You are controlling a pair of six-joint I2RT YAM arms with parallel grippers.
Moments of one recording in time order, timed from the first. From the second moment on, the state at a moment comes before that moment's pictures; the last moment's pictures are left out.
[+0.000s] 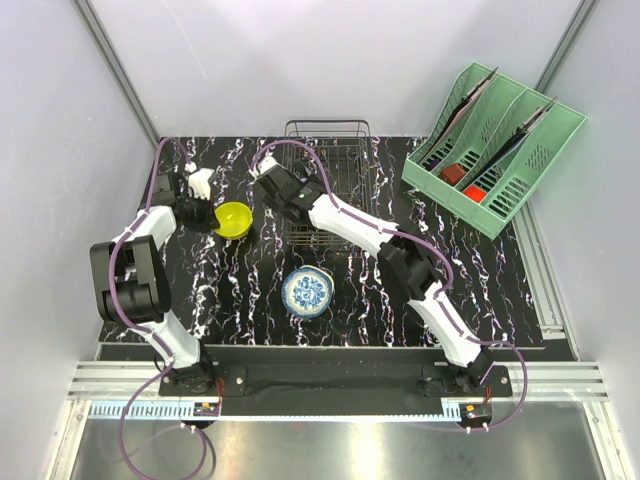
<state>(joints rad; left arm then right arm) 0.19 1.70 1.09 -0.34 0.49 0.31 0.87 2.41 2.20 -0.57 0.63 -0.22</state>
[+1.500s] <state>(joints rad) 0.17 1.74 1.24 -0.40 0.41 0.26 0.85 2.03 2.09 -0.58 0.46 -0.26</state>
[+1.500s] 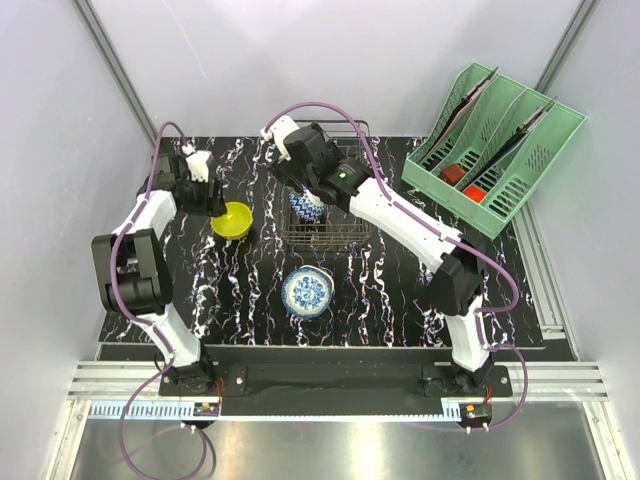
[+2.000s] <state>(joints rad) 0.17 1.95 1.33 -0.46 0.38 0.27 0.84 2.03 2.08 -0.57 0.45 -0.26</state>
